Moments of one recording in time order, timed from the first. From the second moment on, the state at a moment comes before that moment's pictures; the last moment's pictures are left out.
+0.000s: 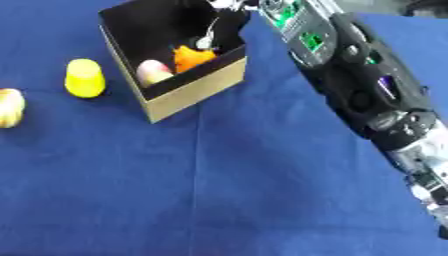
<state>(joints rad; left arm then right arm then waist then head) -0.19 0.22 0.10 -1.98 0.04 -0.18 0.18 -1.04 -0.61 0.38 -1.44 0.47 0.14 0.54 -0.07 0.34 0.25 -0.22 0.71</state>
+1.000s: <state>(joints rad) -0.12 0.71 0.06 -1.98 -0.22 0.03 0.03 -0.43 -0.95 0.09 -1.93 0.16 -0.01 0.22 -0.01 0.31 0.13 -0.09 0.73</state>
